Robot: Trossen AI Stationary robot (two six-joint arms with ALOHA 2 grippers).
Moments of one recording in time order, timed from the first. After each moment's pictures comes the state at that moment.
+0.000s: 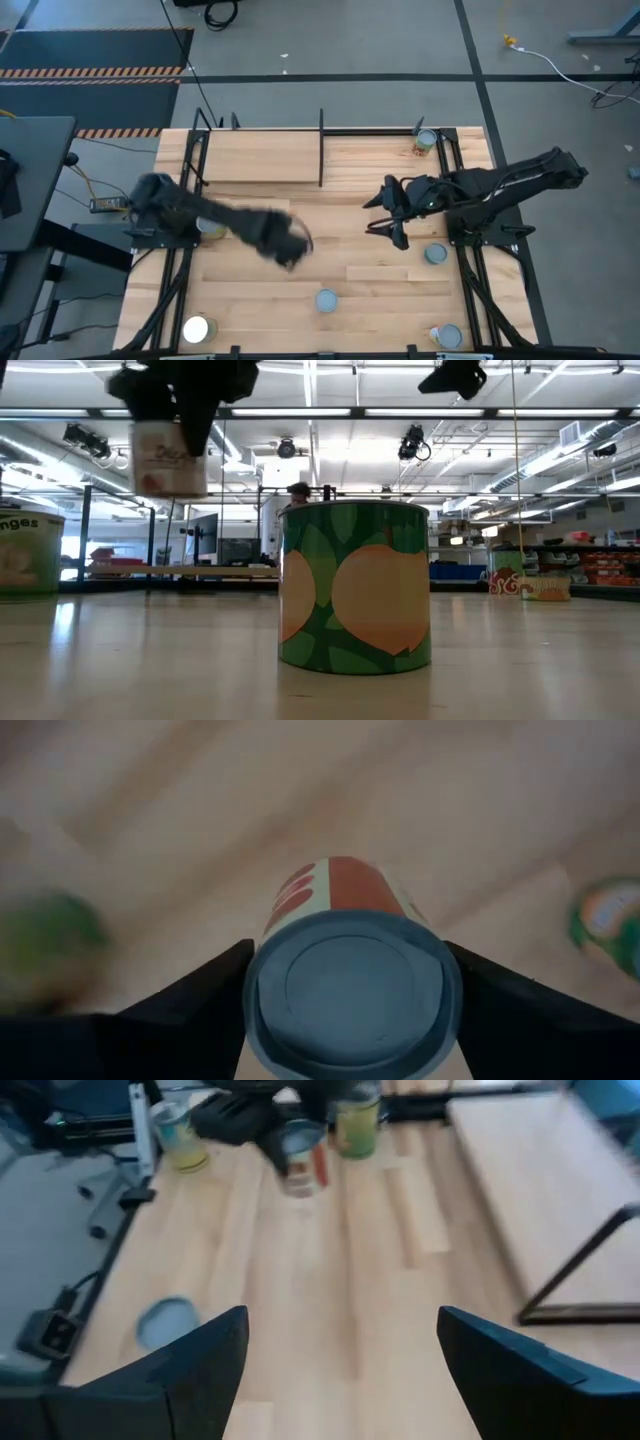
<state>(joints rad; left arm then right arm) -0.26 1.73 1.54 -1.33 -0.11 -1.20 0.20 1.09 0.99 -0.46 0.14 0.17</state>
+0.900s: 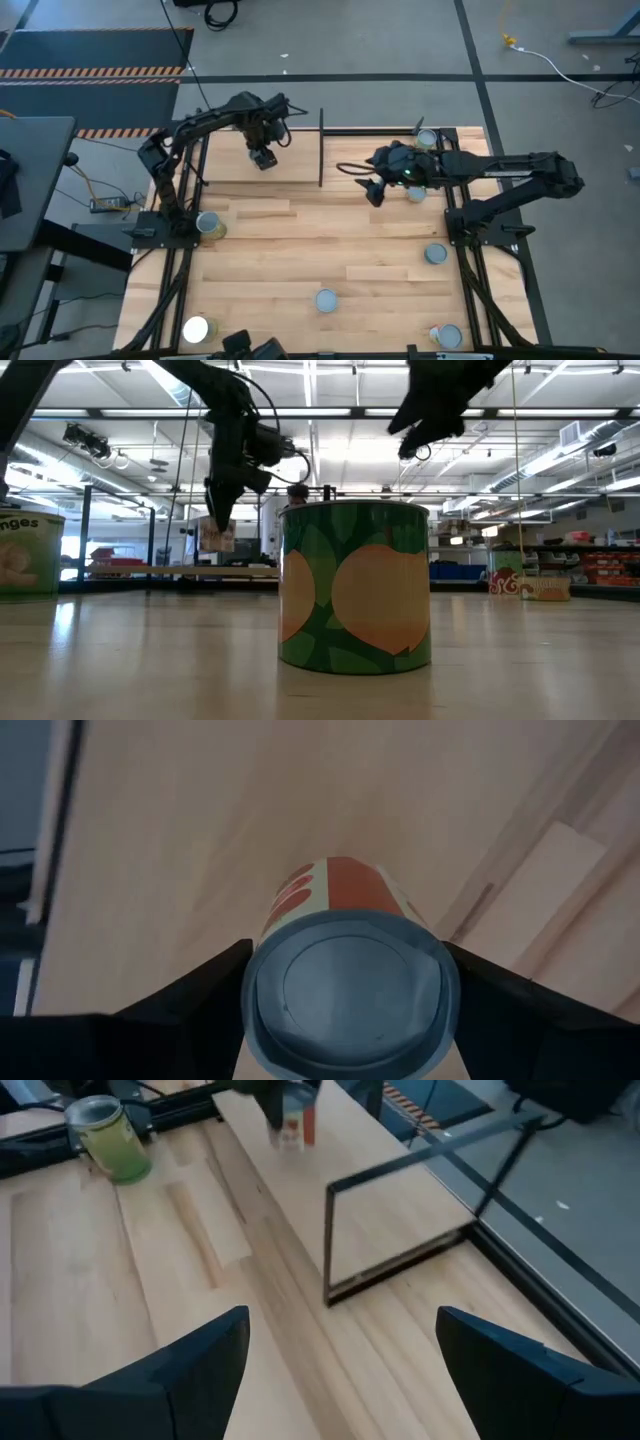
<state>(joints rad) 0.67 1.84 1.54 -1.25 -0.06 0.26 -0.10 1.20 1.02 -0.45 0.32 0.24</state>
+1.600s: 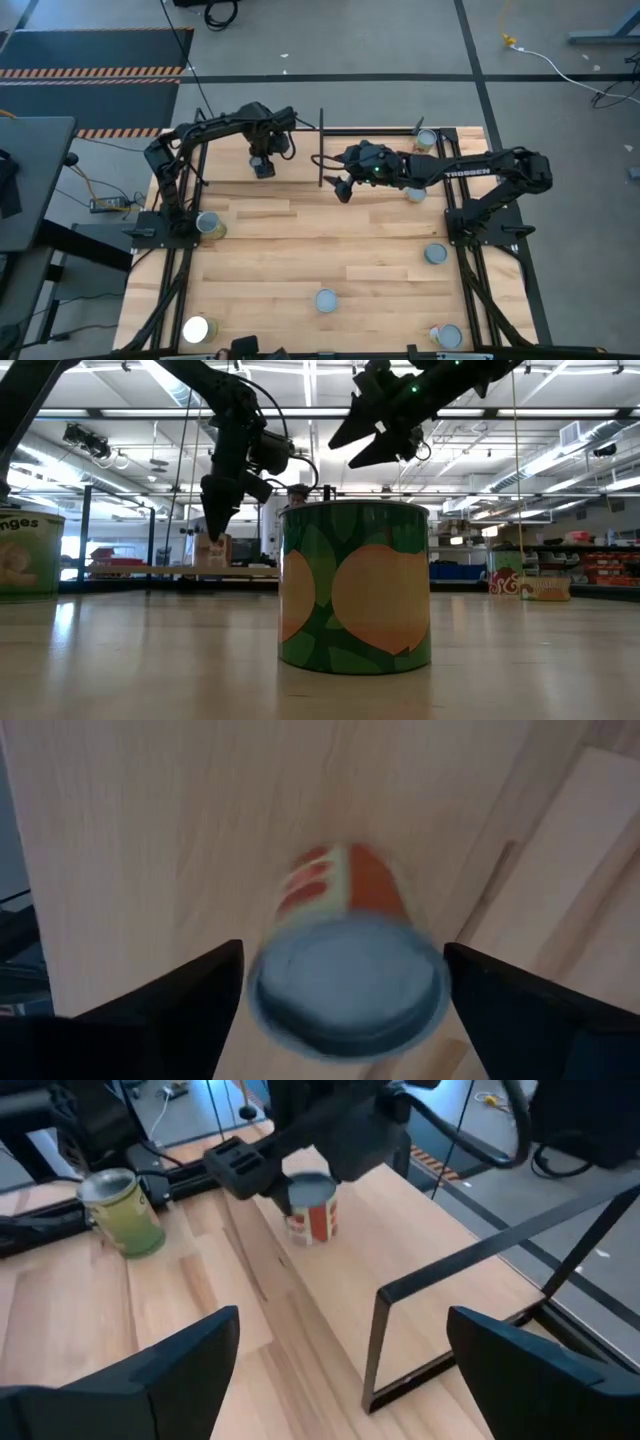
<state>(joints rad) 0.62 1.87 1.50 -1.24 -0.13 0.39 -0.15 1.45 1.02 -0.04 0.26 0.21</state>
